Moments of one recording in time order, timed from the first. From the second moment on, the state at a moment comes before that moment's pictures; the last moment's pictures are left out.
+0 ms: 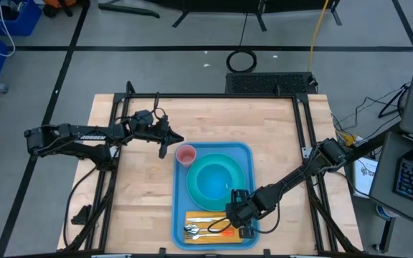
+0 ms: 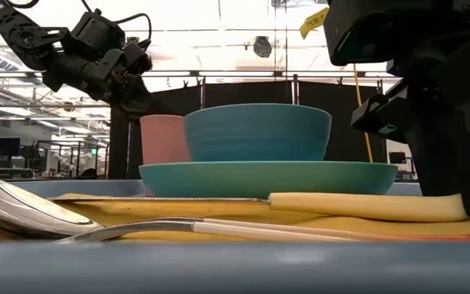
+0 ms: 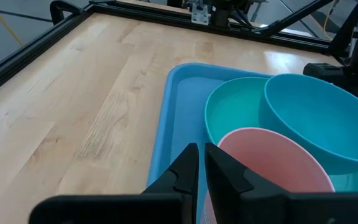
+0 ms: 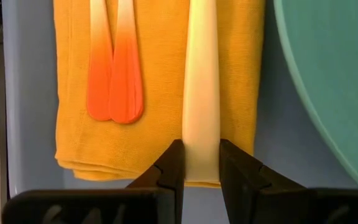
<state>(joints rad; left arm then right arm) 0.40 1.15 0.39 0.36 0.39 -0.01 0.56 1.91 1.19 -0.46 -0.03 0.58</state>
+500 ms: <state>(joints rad) 0.40 1.15 0.39 0.36 0.39 -0.01 0.55 1.91 1.19 -0.46 -0.05 0.60</state>
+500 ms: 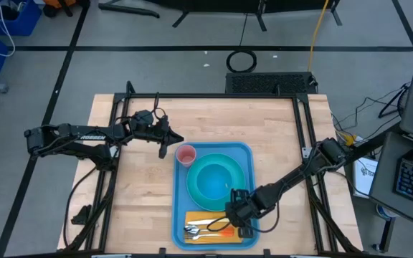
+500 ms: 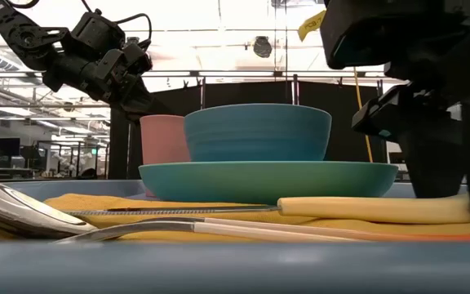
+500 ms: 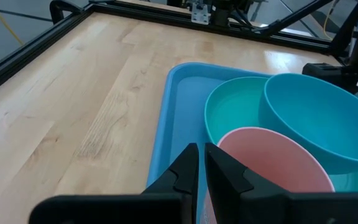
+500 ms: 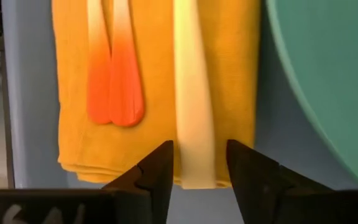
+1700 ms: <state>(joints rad) 0.40 1.15 0.39 0.35 0.39 -0.01 0.54 1.91 1.19 -0.43 -0.08 0.65</state>
